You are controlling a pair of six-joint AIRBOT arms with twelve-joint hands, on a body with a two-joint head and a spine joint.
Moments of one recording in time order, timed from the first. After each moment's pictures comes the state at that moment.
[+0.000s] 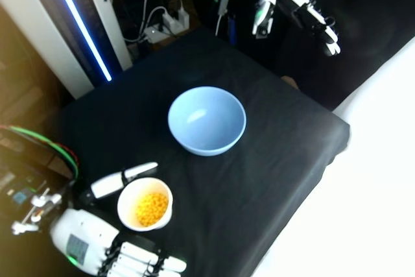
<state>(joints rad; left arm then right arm) 1.01 -0.96 1.27 -0.44 -1.24 0.53 -0.82 -1.36 1.73 0.34 0.88 -0.06</state>
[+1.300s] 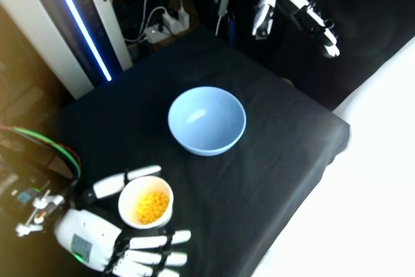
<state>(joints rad) 1.00 -0.97 1.28 -0.42 -1.23 0.53 -0.82 -1.38 1.75 0.29 0.89 0.03</state>
